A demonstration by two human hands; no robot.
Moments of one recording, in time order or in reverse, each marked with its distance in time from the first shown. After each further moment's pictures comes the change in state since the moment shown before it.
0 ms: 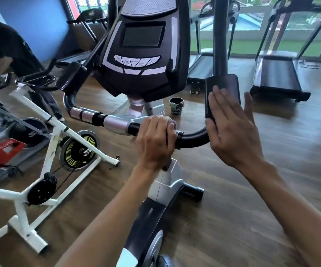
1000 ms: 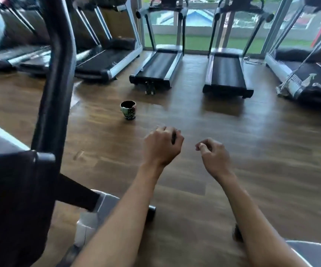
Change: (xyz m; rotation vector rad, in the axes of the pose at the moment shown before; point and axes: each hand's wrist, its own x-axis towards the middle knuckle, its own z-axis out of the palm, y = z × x) left_hand 0.115 0.178 0.344 -0.092 -0.371 -0.095; right_hand 0.002 0.345 0.118 0.662 -0.200 0.923
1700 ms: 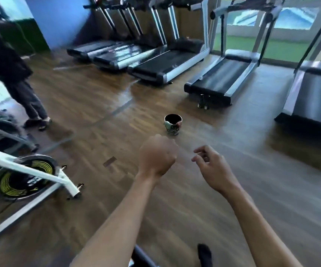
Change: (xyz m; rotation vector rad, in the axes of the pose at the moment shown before) left_hand 0.294 -0.224 0.161 0.225 0.110 -0.369; right_hand 0.404 -0.058 0.184 0.001 -0.526 -0.264
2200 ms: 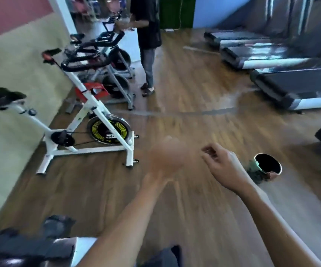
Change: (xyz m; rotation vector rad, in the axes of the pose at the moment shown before) left_hand 0.169 -0.175 0.040 0.248 0.353 -0.595; right_hand 0.346 -0.086 0.150 -0.199 -0.647 -0.560
